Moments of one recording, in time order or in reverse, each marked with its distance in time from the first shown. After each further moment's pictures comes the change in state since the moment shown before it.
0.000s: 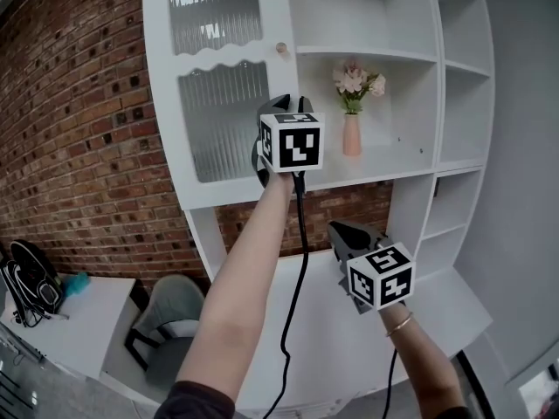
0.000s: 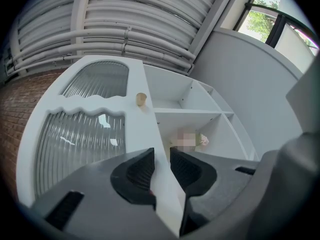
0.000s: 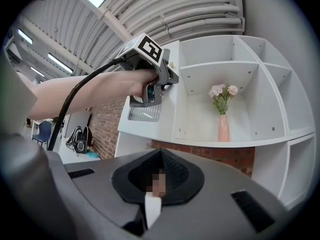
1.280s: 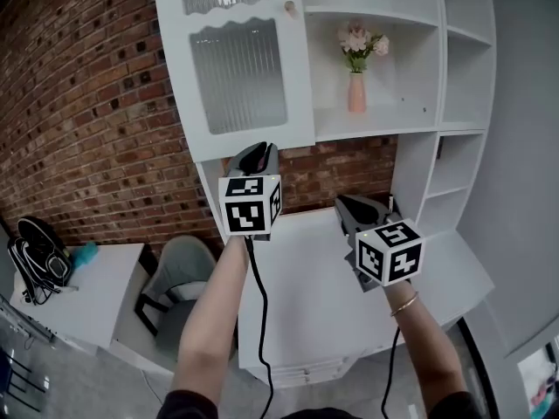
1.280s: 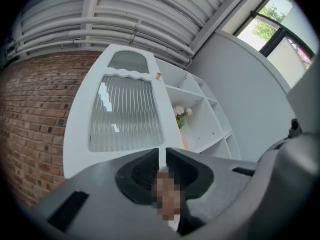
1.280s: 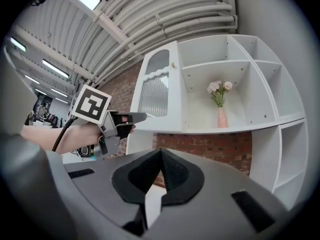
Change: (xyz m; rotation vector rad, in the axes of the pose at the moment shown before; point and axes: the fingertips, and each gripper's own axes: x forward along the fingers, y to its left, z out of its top) left arm -0.157 0.028 -0.137 -0.068 0.130 -0.076; right arm -0.039 0.040 -0.018 0.078 0.022 -0.009
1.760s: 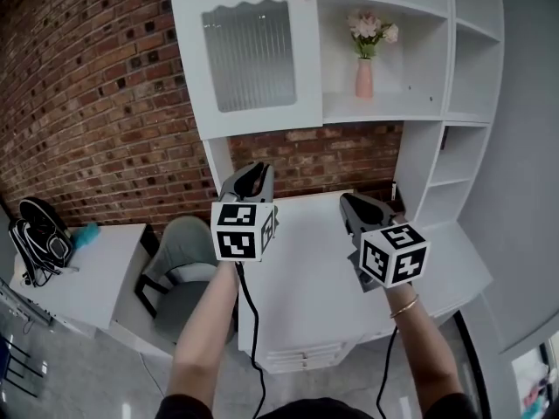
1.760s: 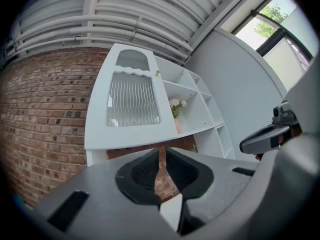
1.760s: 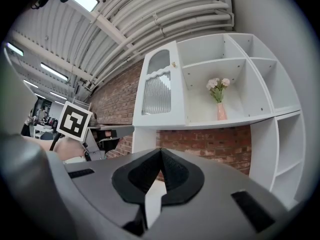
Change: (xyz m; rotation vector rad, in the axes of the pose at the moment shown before) left arm -0.074 -0.006 -0.056 0.001 0.065 -0.014; right arm -0.023 0.024 -0.023 0.037 0.011 0.004
